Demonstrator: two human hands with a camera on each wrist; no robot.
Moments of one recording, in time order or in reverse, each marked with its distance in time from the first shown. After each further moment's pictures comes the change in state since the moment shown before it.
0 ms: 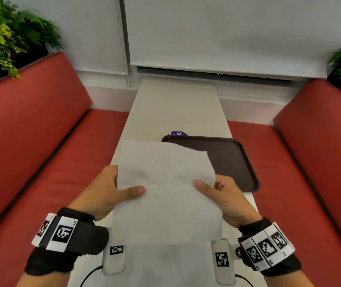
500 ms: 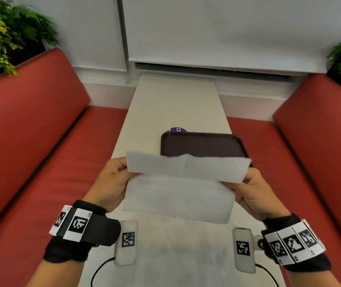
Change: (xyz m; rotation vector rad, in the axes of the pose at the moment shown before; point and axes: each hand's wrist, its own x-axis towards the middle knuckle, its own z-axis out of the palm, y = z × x) left_hand 0.014 0.000 0.017 -0.052 0.141 0.014; right_hand -0.015 -0.020 -0.035 -0.052 -0.037 -0.201
